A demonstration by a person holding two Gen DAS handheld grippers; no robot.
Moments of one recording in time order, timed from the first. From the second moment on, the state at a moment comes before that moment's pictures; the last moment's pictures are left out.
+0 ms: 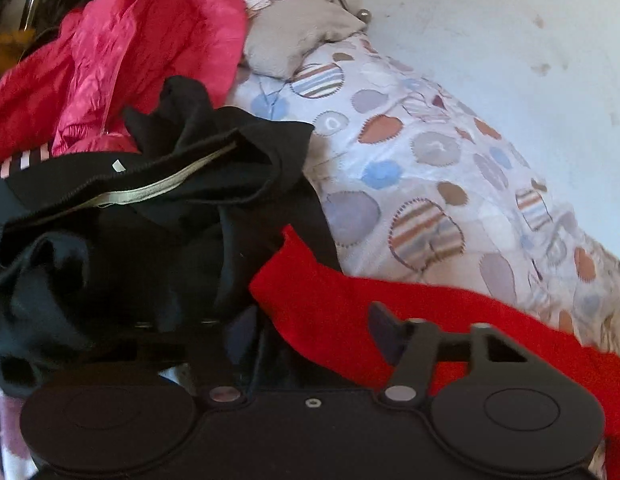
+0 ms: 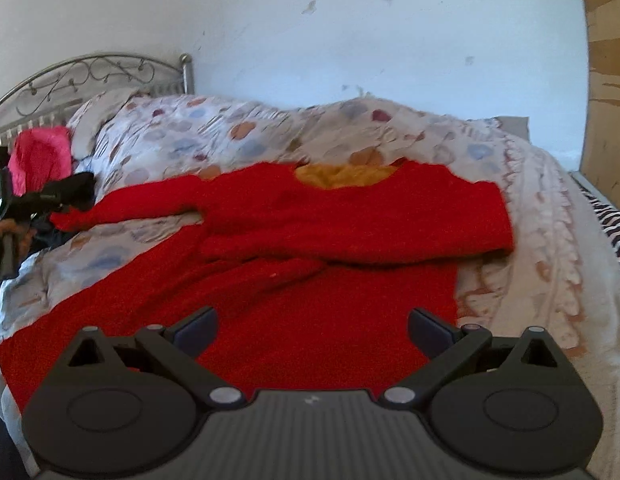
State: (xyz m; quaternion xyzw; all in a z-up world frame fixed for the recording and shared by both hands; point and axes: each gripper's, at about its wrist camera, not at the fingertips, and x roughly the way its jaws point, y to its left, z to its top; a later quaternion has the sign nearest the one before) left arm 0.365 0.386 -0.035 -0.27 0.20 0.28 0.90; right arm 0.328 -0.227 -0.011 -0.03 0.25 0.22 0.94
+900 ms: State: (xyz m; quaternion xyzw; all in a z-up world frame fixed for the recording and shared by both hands) left arm 0.387 0.178 0.142 -0.07 0.02 0.06 1.00; right arm 0.298 -0.257 0.004 0.00 0.19 0.23 0.95
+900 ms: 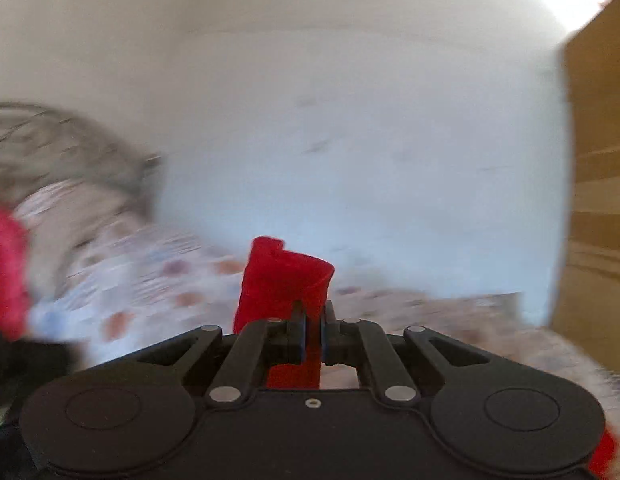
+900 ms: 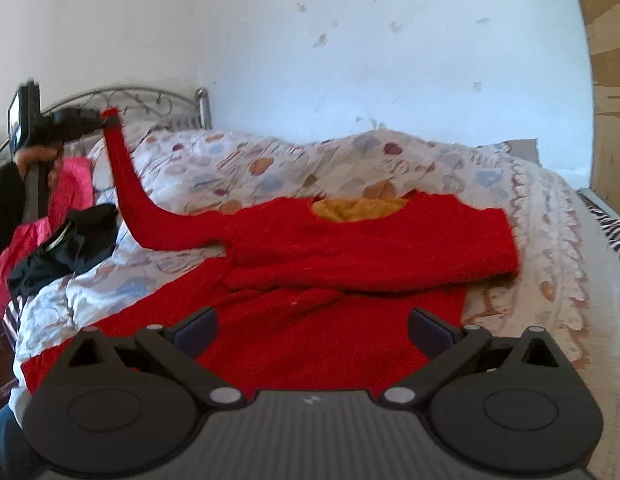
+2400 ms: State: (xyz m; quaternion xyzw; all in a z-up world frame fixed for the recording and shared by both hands) left arm 0.314 0.054 -0.018 -0.03 0.26 -0.07 0.96; right arm 0.242 -0.303 -0.044 0.04 0.23 0.13 0.97
